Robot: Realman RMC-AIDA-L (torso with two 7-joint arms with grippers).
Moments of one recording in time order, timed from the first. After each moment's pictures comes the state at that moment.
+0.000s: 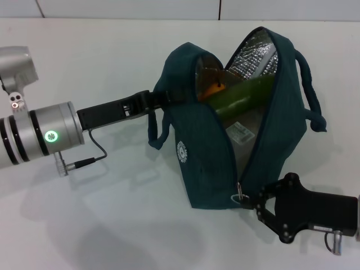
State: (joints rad) left arm -0.50 -2.09 0.87 0.45 1.61 1.45 -1.92; right arm 0.35 2.01 -1.62 -0.46 -1.16 -1.38 0.74
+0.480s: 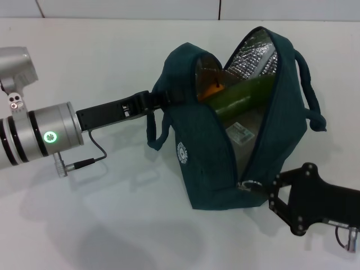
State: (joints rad) left arm -0.50 -2.09 0.87 0.45 1.61 1.46 -1.92; right arm 0.31 2.01 -1.54 -0.45 -1.12 -1.50 0.63
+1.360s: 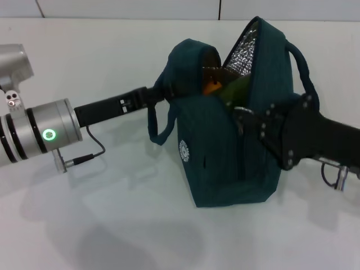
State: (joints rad) left arm -0.50 -2.09 0.87 0.45 1.59 1.45 -1.87; right arm 0.40 2.02 -1.55 -0.52 -0.92 -1.52 0.57
